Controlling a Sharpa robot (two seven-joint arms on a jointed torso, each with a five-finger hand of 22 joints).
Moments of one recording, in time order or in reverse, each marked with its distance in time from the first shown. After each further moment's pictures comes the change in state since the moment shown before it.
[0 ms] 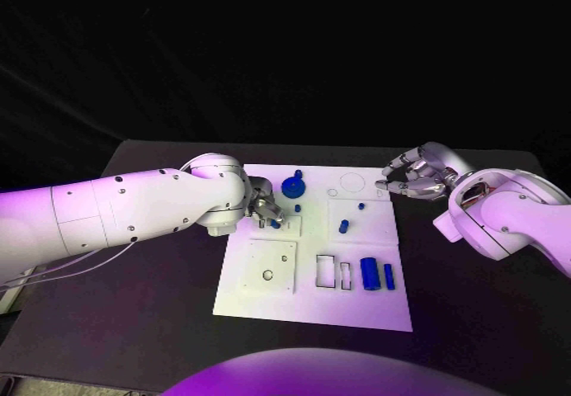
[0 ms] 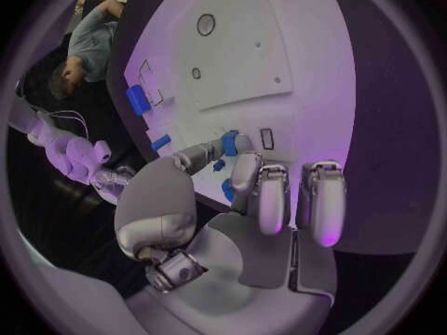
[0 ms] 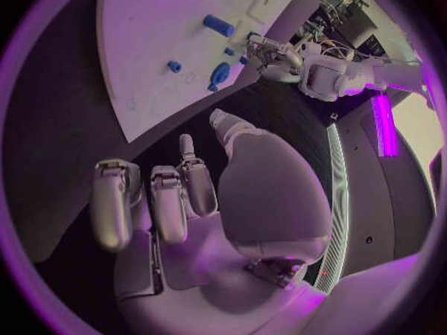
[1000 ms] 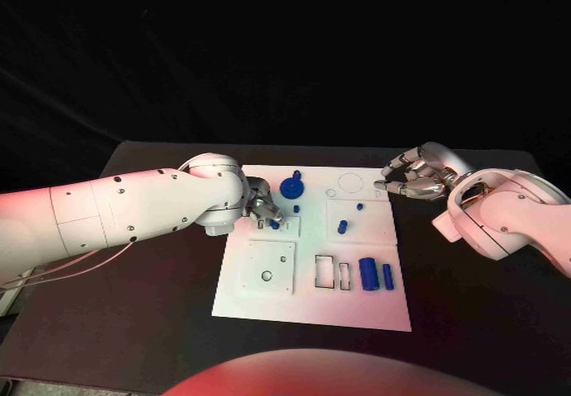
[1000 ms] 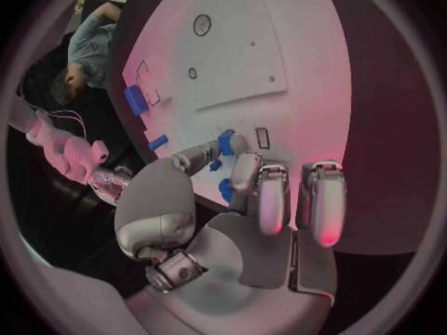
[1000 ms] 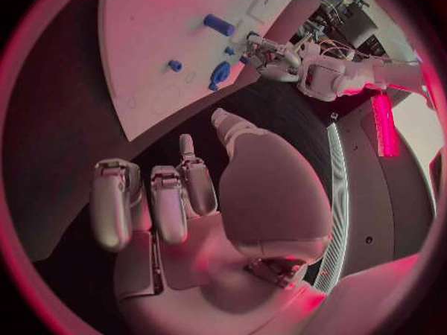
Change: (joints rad) left arm 0.001 0.005 0.000 -0.017 0.002 0.015 -0.001; left_hand -0.062 -0.001 -0.027 0.053 -0.079 -0.002 0.002 0.012 -0.027 0.000 0.000 0.000 -0.004 0.000 0.000 0.000 0.000 0.000 0.000 0.000 0.000 0.000; right arm 0.000 -0.005 0.000 0.003 0.000 -0.003 0.001; right_hand -0.007 -0.007 -0.008 0.007 -0.023 0.000 0.000 0.000 0.002 -0.003 -0.003 -0.004 0.000 0.000 0.000 0.000 0.000 0.000 0.000 0.000 -0.006 0.000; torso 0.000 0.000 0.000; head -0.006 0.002
